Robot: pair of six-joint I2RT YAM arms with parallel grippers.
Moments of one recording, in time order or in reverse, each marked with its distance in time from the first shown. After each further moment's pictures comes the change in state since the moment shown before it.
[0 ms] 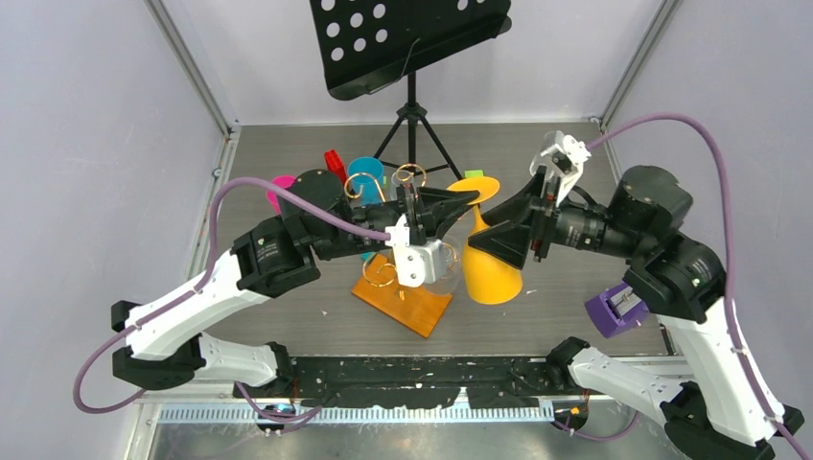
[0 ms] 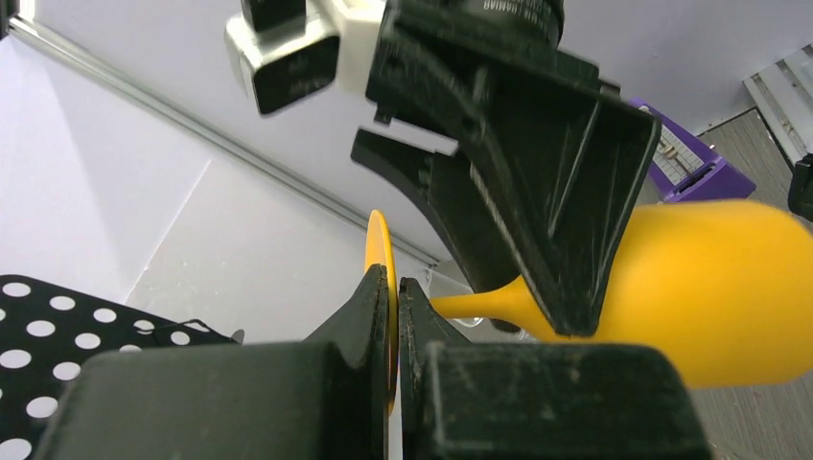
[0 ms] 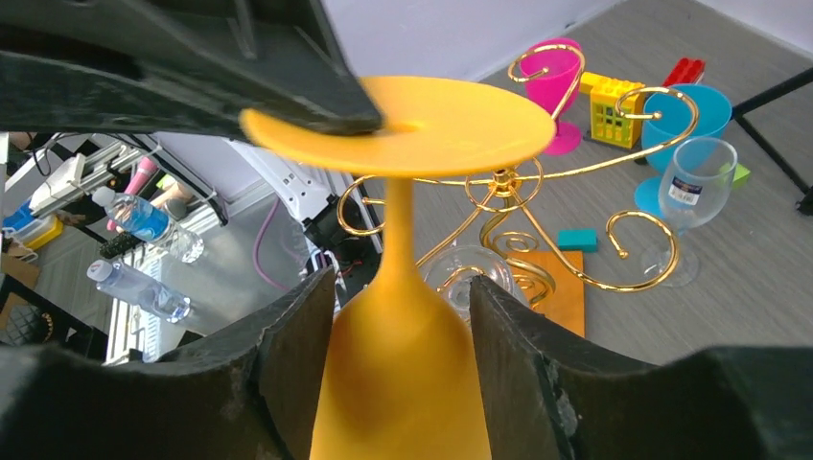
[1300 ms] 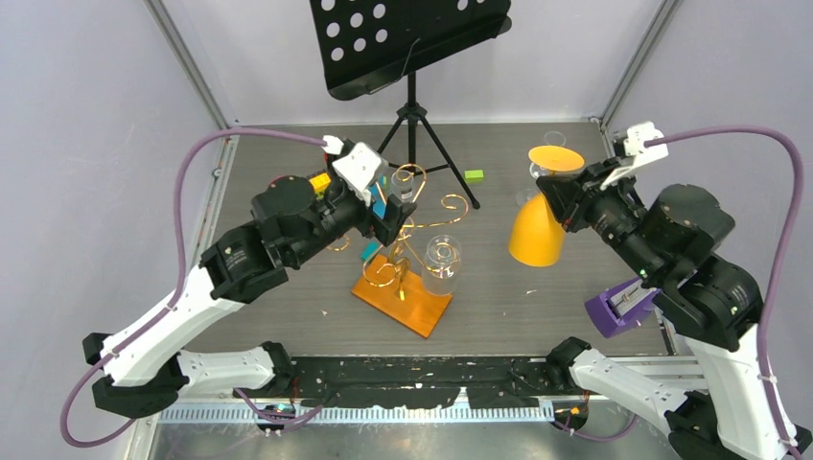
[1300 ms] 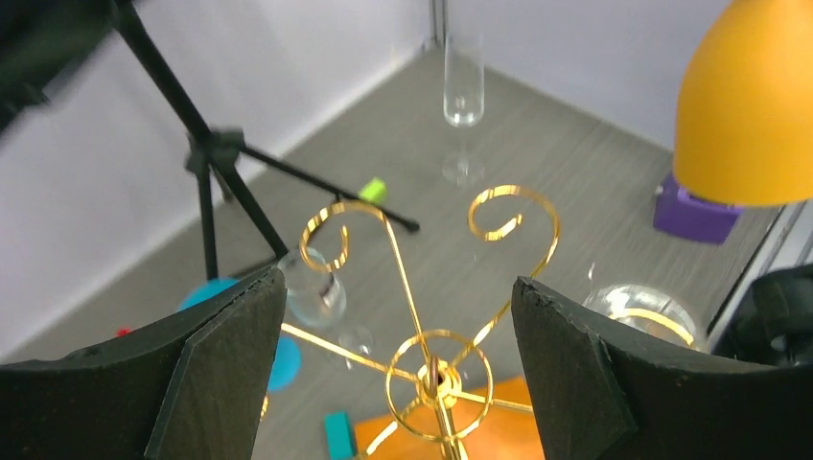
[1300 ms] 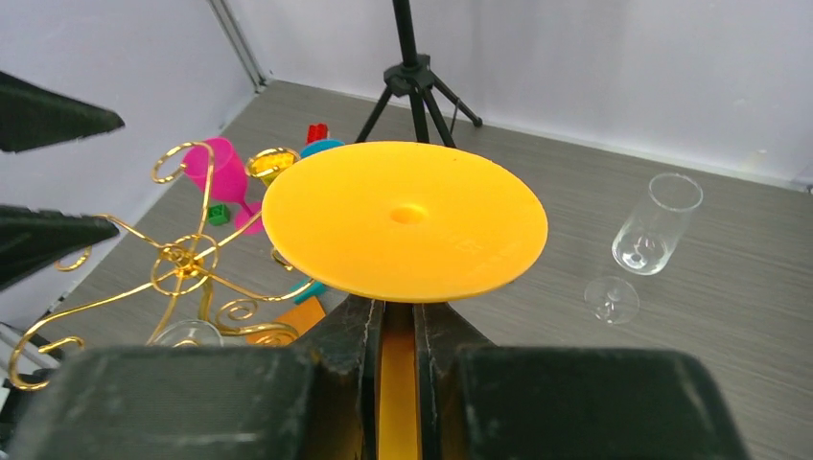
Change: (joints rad) left arm 0.178 -0.166 -0.150 -0.152 -0.449 -0.761; right arm -0.002 -0.075 0.043 -0.079 0.763 -0.106
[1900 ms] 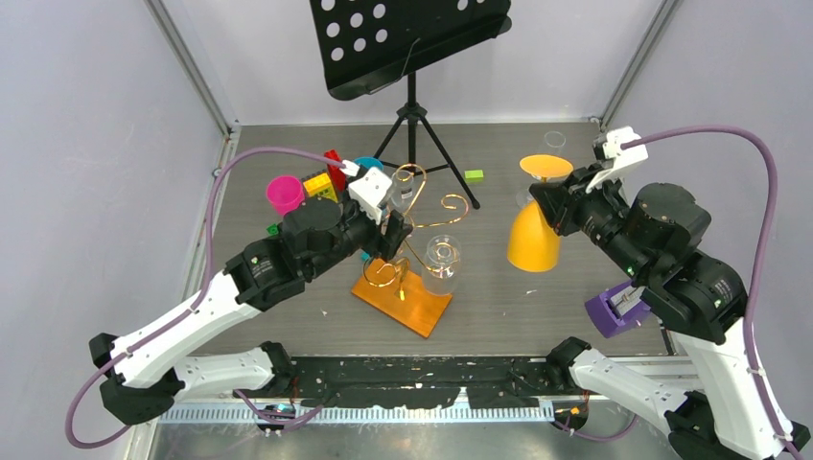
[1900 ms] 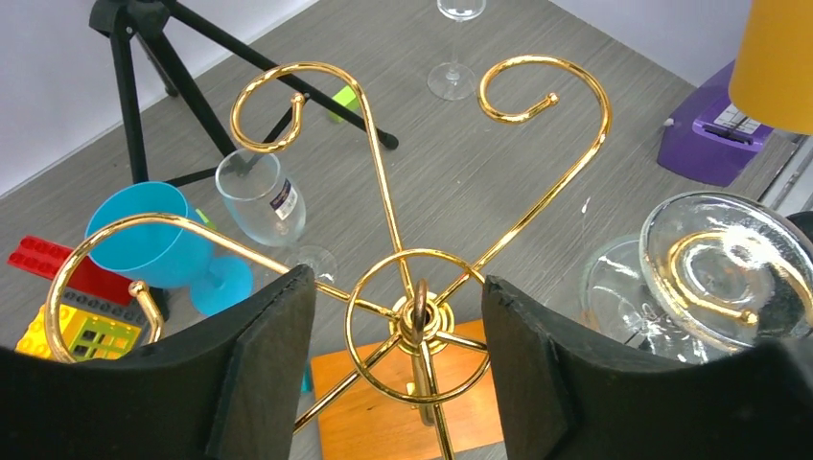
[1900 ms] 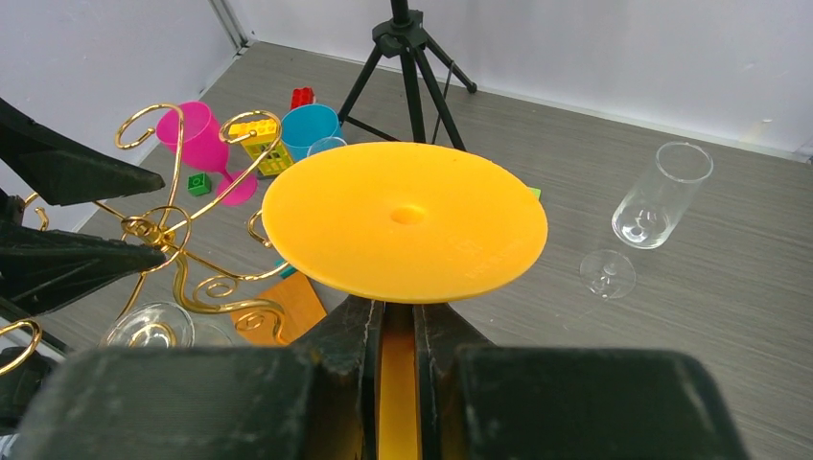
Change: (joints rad) left arm 0.027 -0.048 -0.270 0.016 0.000 -0.143; right arm 0.000 0.011 -0.061 -0.016 0.008 -0.012
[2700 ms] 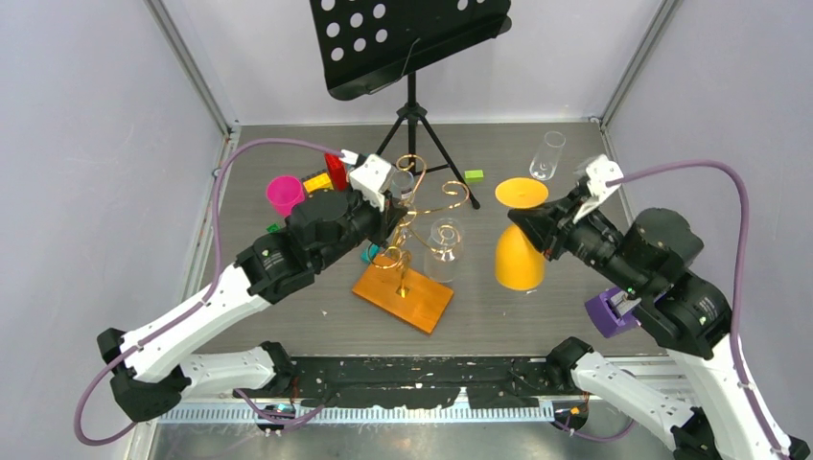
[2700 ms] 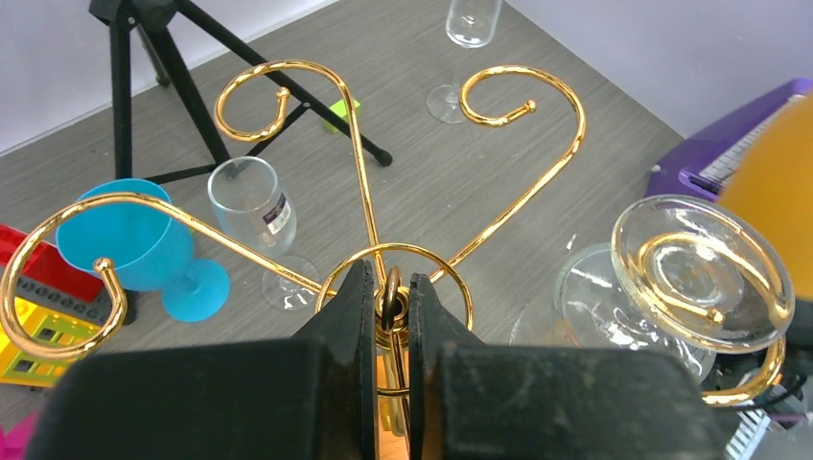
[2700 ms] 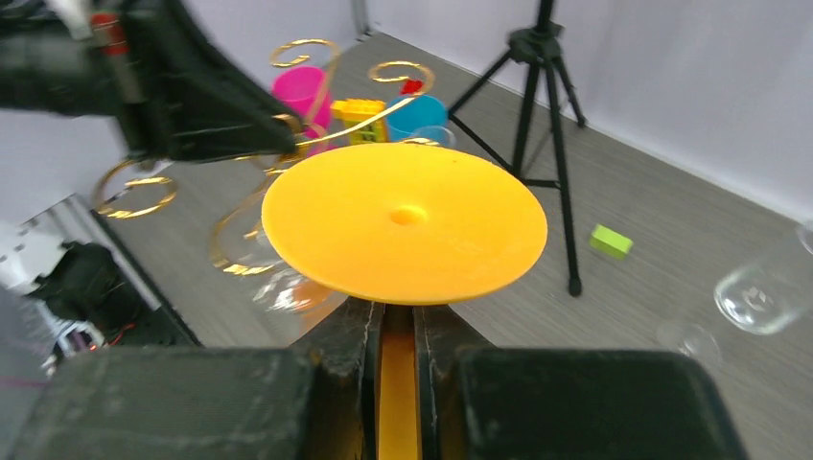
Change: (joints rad) left arm 0.041 0.025 -0.020 0.085 0.010 -0.090; right arm 0.000 -0.116 -0.195 0.132 -0.238 -0.077
